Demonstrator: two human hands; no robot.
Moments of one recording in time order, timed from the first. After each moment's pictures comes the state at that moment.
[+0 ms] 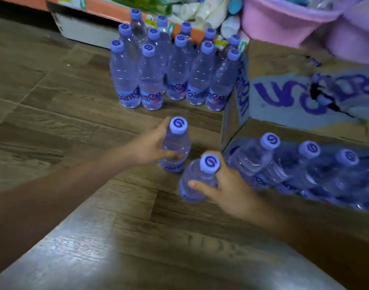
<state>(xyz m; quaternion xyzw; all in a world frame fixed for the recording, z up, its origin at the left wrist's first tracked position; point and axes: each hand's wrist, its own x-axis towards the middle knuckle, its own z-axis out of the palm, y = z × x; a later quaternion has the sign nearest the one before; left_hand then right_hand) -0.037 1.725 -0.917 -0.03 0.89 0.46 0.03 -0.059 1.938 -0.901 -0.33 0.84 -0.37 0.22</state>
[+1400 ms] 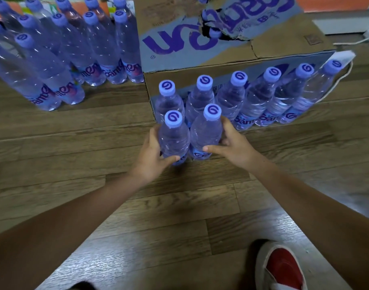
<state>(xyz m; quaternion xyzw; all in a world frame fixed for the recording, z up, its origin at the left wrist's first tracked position) -0.022 1.896 -0.959 -0.05 0.85 0.51 0.06 -0.072 2.113 -0.935 -0.10 0.82 -0.52 0.21</state>
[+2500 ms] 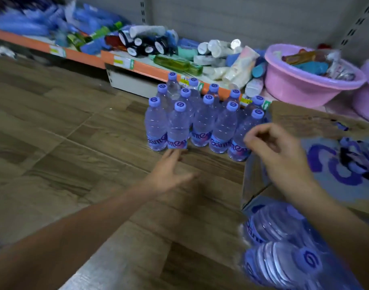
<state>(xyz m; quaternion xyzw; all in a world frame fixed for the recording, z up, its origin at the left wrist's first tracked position) -0.059 1.700 -0.919 -0.17 0.86 0.47 -0.08 -0.146 1.891 -0.801 -0.30 0.79 -0.53 0.07</state>
